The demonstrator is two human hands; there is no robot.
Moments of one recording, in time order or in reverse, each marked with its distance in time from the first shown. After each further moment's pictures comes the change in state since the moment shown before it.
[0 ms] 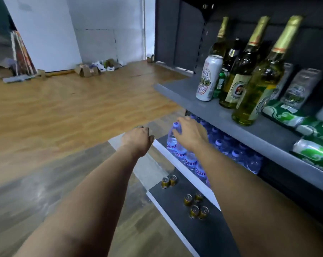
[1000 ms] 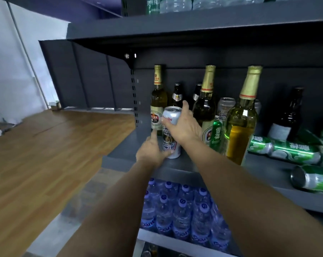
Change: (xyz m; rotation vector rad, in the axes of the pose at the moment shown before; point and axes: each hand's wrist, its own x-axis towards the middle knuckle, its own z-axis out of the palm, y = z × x) left_hand 0.270 0.106 -0.027 -0.568 -0.042 0.532; right_hand 0.198 0.072 -0.069 0.193 0.539 0.701
